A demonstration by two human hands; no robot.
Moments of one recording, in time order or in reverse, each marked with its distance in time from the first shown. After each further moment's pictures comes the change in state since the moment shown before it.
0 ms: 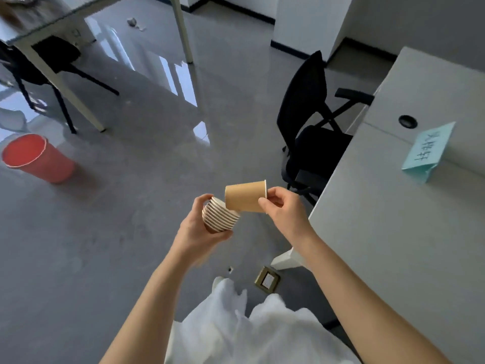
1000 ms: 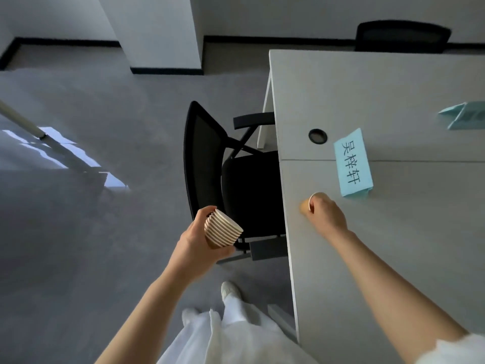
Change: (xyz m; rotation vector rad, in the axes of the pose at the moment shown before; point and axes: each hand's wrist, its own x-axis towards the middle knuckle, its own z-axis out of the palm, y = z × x) left_hand 0.337 0.214 0.102 0.304 -0.521 0.368; right_hand 0.258 0.123 -0.222 -0.660 0.462 0.547
